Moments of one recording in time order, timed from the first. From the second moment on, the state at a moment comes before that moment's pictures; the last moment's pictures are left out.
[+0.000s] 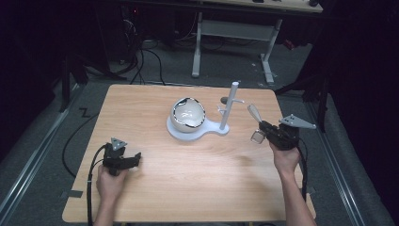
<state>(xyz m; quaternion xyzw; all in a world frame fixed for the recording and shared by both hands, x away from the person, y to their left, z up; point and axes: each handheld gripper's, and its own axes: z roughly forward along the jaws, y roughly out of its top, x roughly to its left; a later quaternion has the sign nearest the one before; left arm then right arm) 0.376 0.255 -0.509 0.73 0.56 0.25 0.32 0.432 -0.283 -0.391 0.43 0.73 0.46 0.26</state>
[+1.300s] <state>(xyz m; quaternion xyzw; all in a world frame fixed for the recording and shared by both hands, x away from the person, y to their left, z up) 0.376 0.255 -0.509 0.73 0.56 0.25 0.32 0.427 -0.260 -0.355 0.38 0.73 0.49 0.26</state>
